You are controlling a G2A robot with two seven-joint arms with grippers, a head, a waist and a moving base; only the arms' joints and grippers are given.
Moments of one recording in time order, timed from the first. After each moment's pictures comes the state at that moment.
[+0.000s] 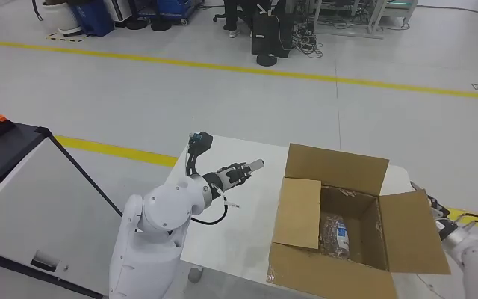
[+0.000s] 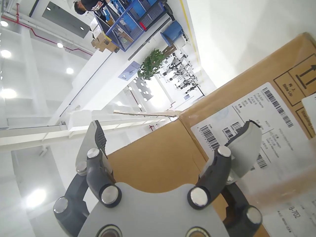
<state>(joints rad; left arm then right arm) 1.22 -1.52 -1.31 -2.05 0.70 0.56 -1.07 -1.37 -0.88 1.79 -1.05 0.91 0.48 0.95</state>
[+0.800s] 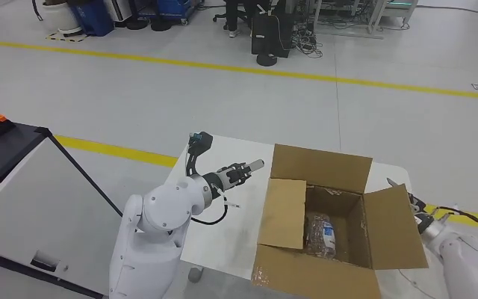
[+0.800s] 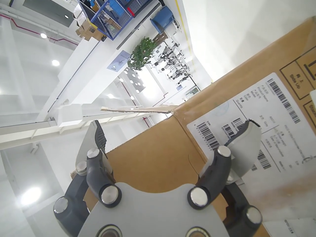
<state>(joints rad) 1.22 -1.52 -1.31 -2.05 0.70 0.56 -1.07 -1.37 -0.91 1.69 -1.15 0.94 0.49 0.90</state>
